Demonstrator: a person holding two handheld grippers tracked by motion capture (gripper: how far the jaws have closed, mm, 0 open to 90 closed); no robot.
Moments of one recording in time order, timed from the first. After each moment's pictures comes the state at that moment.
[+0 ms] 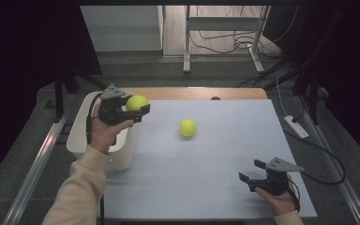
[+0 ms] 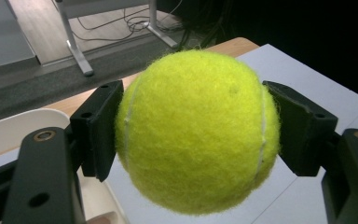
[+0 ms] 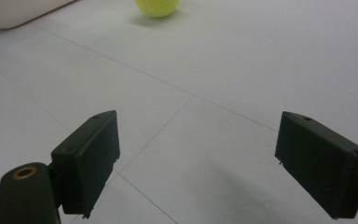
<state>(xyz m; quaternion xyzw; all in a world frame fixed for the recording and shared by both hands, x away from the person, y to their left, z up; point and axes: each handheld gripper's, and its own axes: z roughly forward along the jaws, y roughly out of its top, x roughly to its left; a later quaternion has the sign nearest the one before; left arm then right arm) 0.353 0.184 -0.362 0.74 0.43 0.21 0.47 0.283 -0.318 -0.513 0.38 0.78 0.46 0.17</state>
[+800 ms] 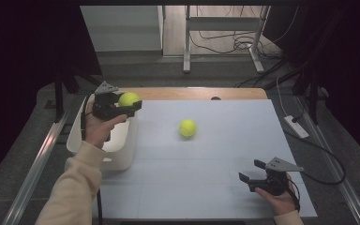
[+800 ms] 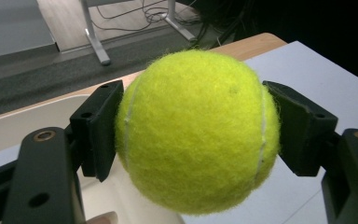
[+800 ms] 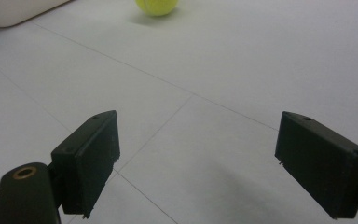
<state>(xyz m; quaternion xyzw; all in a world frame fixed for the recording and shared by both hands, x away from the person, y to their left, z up) 0.371 0.207 -0.370 0.73 0.47 0.22 0.45 0.284 -0.318 -0.513 0.38 0.78 0.46 0.17</state>
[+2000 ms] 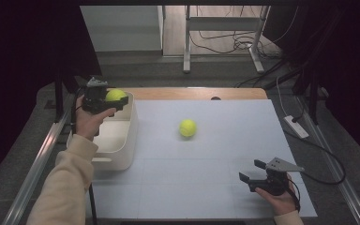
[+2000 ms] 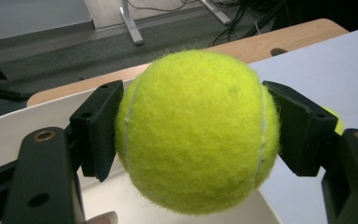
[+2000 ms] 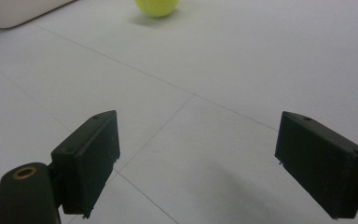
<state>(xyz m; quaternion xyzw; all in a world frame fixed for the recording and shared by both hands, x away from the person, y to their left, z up) 0.395 0.243 -0.377 0.72 0.52 0.23 0.40 0.283 -0.318 -0.513 0.38 0.78 0.46 0.17</state>
